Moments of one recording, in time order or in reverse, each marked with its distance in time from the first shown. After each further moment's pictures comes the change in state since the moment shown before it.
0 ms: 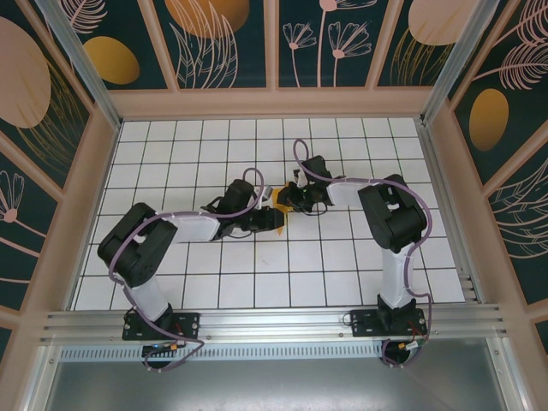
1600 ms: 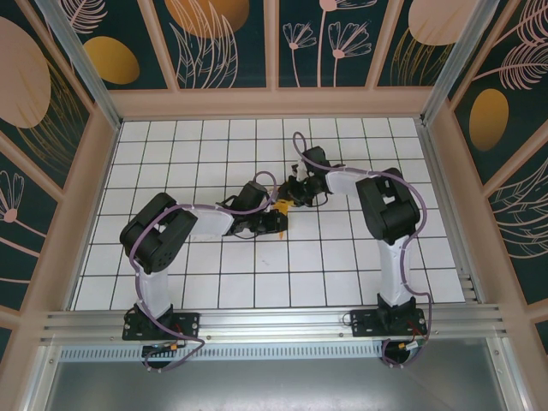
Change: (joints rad) left arm -0.040 0.152 0.112 -0.102 -0.092 0.039; right arm -0.051 0.103 0.190 -0.192 -0.087 -0.100
